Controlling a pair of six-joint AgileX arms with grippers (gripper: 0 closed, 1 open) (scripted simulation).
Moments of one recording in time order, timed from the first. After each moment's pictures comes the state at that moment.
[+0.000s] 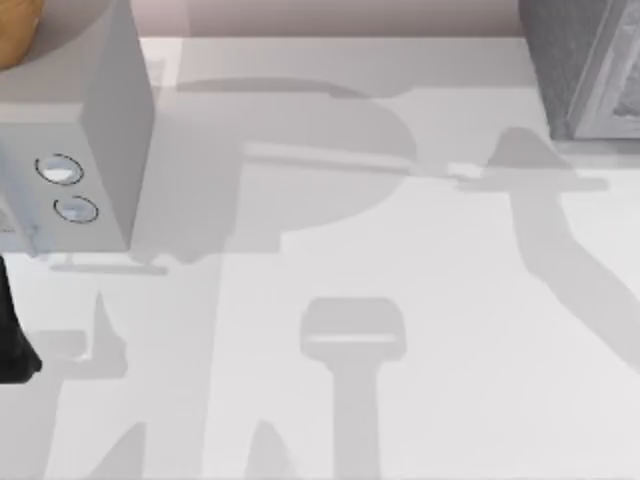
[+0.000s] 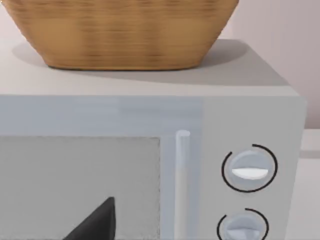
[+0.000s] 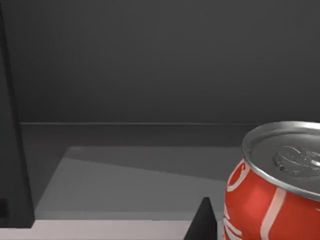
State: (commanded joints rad) left arm 0.00 0.00 0.00 0.00 0.00 0.00; right arm 0.67 1.18 1.84 -0.66 0.68 0.01
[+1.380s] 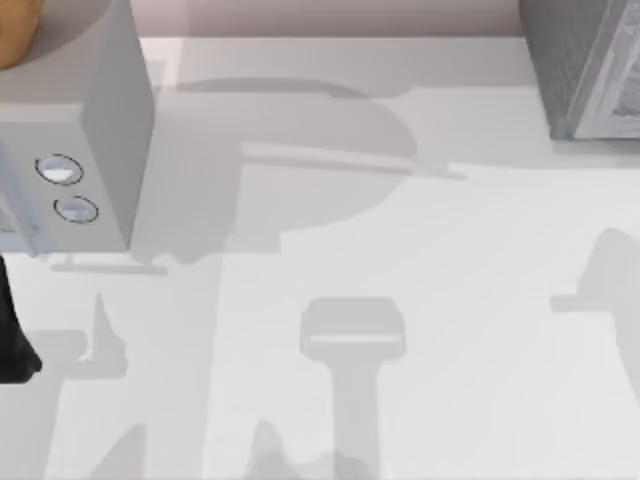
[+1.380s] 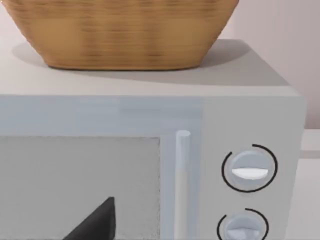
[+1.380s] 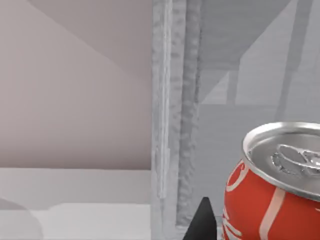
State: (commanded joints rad) left arm 0.00 0.00 0.00 0.00 0.00 0.00; right arm 0.25 0.42 0.60 -0.25 0.25 0.00
